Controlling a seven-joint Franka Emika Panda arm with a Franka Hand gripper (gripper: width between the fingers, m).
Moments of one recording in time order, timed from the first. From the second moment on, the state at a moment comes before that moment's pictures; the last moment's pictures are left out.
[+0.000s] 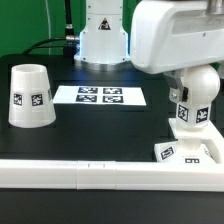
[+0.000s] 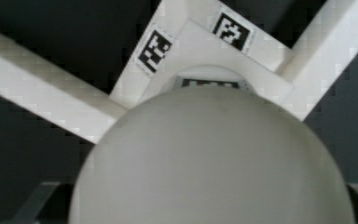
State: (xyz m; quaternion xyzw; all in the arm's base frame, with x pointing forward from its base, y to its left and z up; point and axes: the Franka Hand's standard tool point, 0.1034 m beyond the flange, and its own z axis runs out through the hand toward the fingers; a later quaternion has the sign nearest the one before) arm 0.645 0.087 0.114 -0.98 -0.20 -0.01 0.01
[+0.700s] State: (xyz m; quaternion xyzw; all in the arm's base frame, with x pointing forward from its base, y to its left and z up) arm 0.643 0.081 0.112 -0.99 0.14 0.00 0.03
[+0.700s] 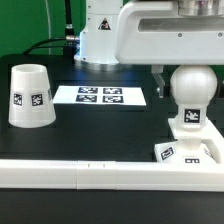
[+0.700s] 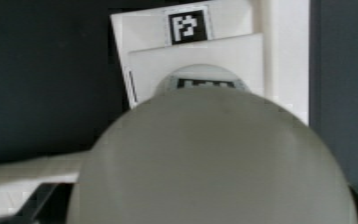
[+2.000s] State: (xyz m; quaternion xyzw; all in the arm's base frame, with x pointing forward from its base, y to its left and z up) arm 0.637 0.092 0.110 -0.90 0.43 0.03 0.04
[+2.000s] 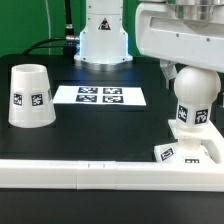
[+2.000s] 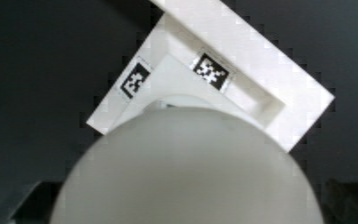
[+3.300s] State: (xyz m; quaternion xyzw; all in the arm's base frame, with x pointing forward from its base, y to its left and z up) arm 0.634 0.094 0.108 -0.99 -0.14 0.00 0.04
